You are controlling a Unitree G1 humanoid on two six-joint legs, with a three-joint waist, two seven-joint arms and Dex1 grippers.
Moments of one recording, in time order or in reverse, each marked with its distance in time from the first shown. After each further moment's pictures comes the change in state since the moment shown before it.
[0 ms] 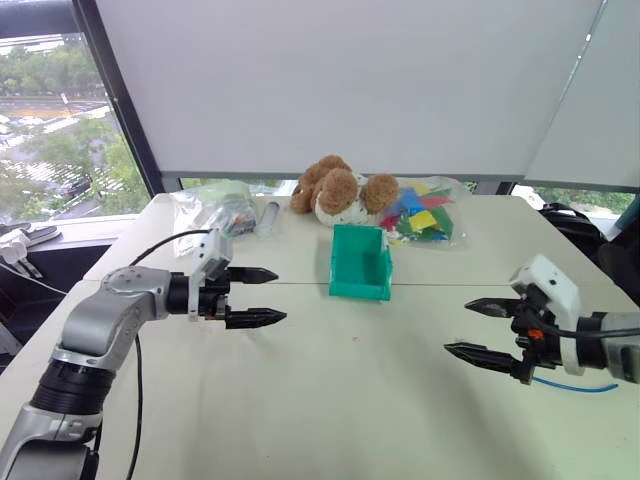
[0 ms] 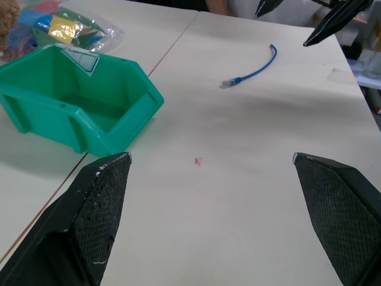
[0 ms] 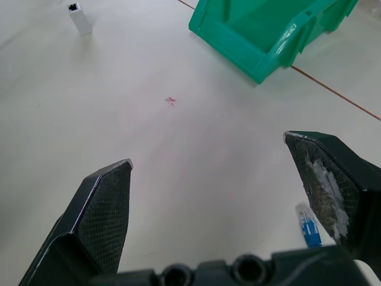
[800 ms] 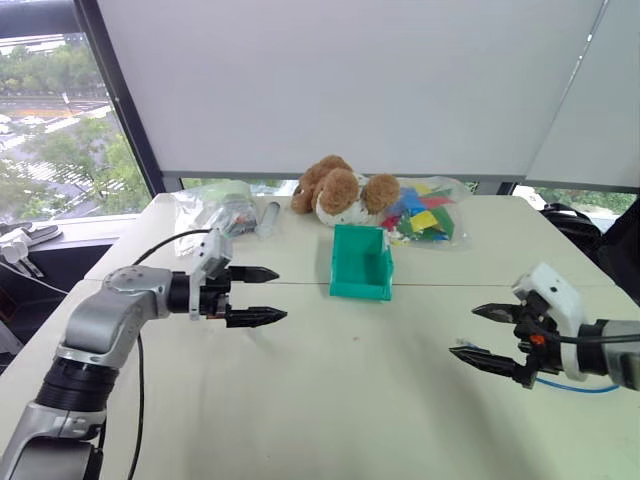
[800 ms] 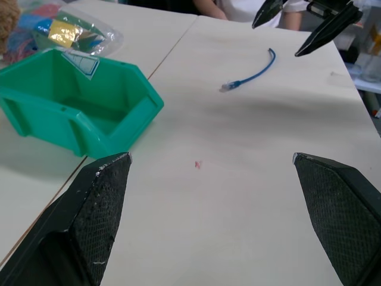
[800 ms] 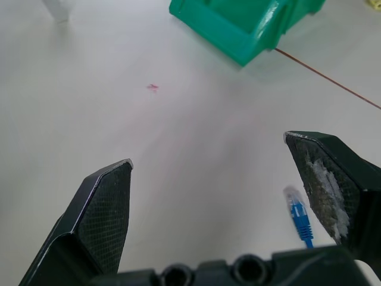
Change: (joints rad) left arm -0.012 -0.026 -0.002 0.028 0.008 -0.020 -0.011; right arm 0.058 0.009 0.000 0.025 -0.062 -0.034 -0.024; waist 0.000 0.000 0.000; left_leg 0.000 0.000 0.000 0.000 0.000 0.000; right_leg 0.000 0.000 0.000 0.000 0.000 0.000
